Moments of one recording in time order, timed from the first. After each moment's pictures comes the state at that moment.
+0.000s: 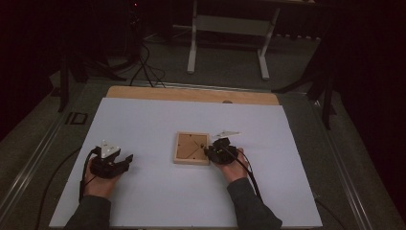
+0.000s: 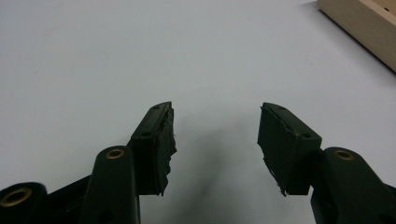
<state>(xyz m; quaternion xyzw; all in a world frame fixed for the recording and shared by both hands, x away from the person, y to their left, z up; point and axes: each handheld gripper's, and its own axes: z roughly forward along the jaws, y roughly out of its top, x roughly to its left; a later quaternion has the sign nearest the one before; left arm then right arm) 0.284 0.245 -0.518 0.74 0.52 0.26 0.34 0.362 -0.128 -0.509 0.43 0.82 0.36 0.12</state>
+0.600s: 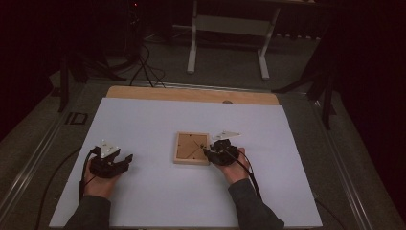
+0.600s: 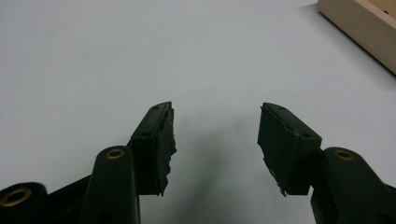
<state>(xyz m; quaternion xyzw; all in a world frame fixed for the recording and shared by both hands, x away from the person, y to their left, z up) 0.284 0.246 -0.518 0.74 0.52 0.26 0.34 0.353 -0.129 -0.499 0.40 0.83 0.37 0.14</state>
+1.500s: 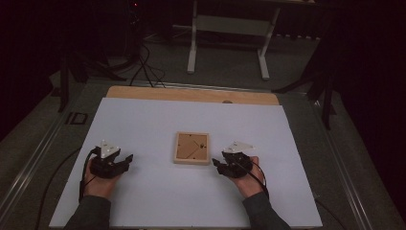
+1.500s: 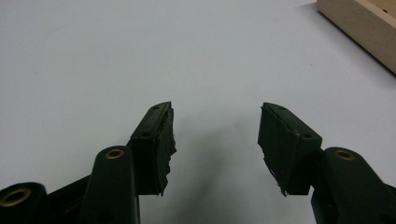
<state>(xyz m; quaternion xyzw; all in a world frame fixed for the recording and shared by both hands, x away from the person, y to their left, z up) 0.284 0.245 -0.518 0.74 0.52 0.26 0.34 0.314 -0.164 -0.493 0.37 0.83 0.37 0.18</state>
